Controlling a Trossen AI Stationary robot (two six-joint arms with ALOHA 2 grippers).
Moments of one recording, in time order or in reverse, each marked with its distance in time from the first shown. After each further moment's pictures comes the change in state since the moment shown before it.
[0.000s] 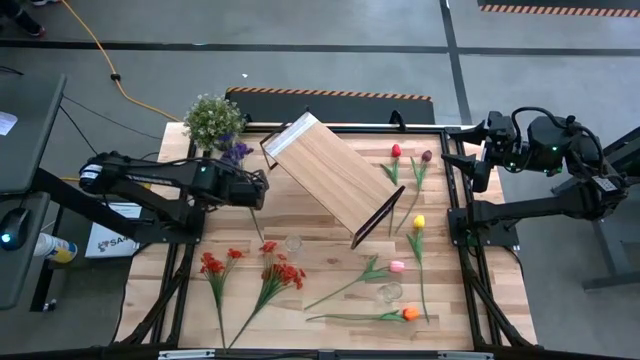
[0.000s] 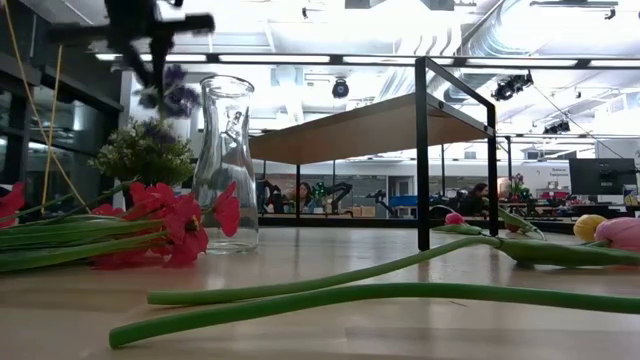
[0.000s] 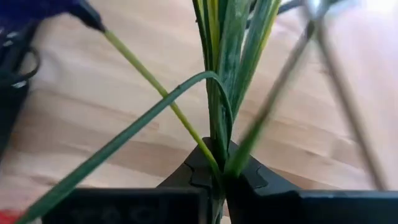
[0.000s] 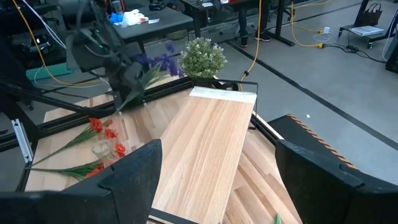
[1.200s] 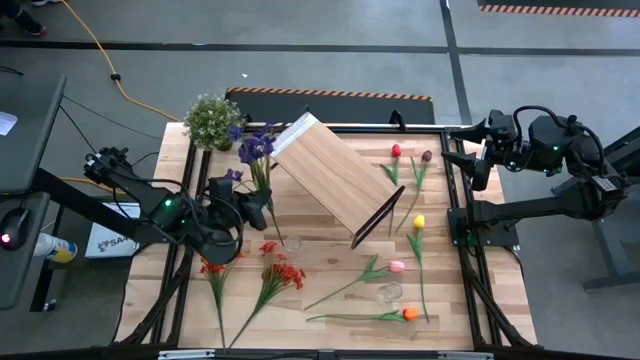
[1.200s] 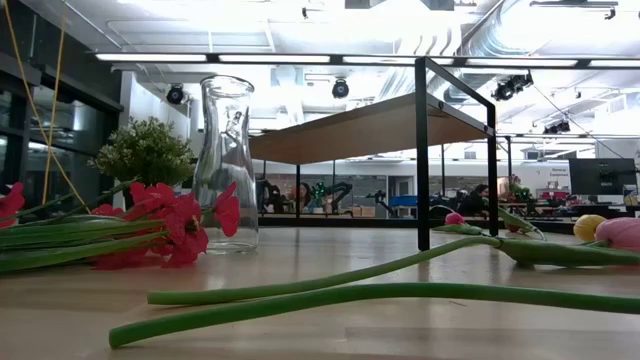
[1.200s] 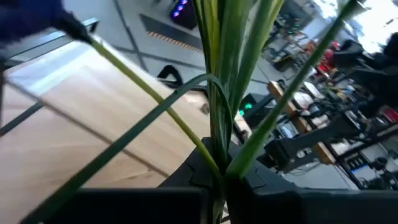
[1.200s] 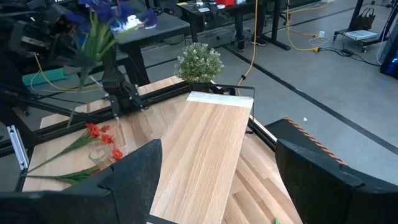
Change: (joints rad) left arm -0.471 0.000 0.147 0.457 -0.710 0.518; right arm 0.000 0.000 0.000 0.017 0.018 0.000
